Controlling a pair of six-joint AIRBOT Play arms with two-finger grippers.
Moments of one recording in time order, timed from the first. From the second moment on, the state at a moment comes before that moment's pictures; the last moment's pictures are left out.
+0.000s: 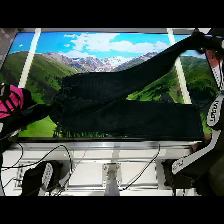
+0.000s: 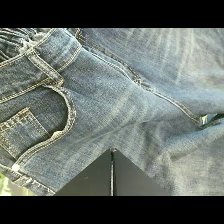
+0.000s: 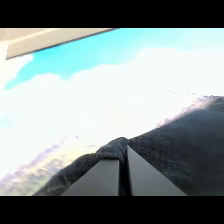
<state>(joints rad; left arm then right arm) 0.36 -0.57 0.59 0.91 -1.03 -1.32 -0.31 -1.86 2.02 -1.09 0.79 1.29</state>
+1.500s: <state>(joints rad) 0.36 -0.57 0.59 0.91 -0.96 -1.32 -0.28 -1.57 1.80 -1.63 1.71 1.63</state>
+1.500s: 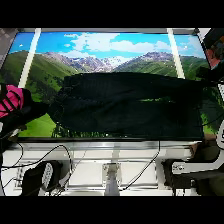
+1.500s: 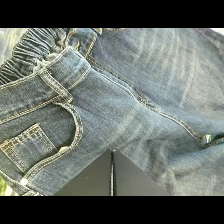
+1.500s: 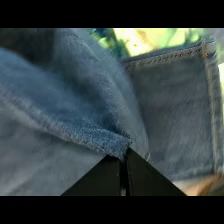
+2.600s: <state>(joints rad) 0.36 -0.57 0.59 0.91 -0.95 -1.32 -0.53 -1.85 1.95 -1.40 1.27 1.33</state>
